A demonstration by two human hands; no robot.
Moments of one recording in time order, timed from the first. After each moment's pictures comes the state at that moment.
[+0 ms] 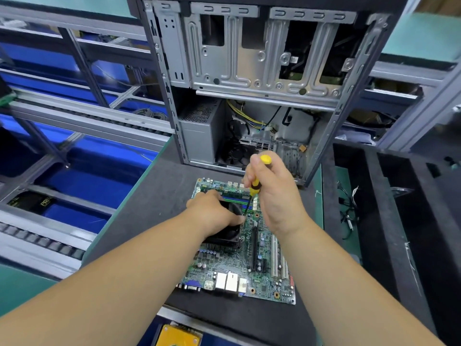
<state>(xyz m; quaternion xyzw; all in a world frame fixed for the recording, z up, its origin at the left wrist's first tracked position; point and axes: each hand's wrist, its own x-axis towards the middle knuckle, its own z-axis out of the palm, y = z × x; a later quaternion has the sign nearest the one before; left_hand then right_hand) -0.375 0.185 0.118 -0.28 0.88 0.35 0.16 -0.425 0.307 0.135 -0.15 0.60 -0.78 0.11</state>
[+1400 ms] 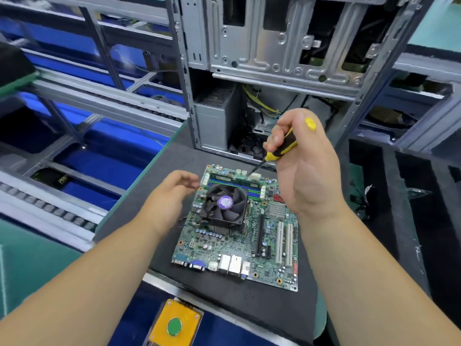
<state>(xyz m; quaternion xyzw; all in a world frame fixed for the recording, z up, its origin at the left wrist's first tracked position) -0.311 0.124 0.092 -0.29 0.73 0.61 -0.07 -0.412 0.315 0.186 -0.21 0.49 -0.84 0.10</state>
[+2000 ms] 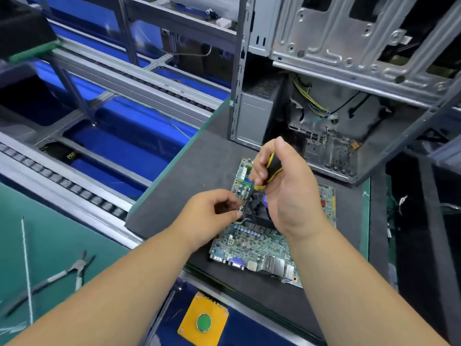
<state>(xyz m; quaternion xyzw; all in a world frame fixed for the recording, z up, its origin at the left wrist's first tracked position) -0.285 0.111 0.052 -0.16 0.79 0.59 -0.05 -0.364 0.232 0.142 -0.19 0.56 -0.78 0.22</state>
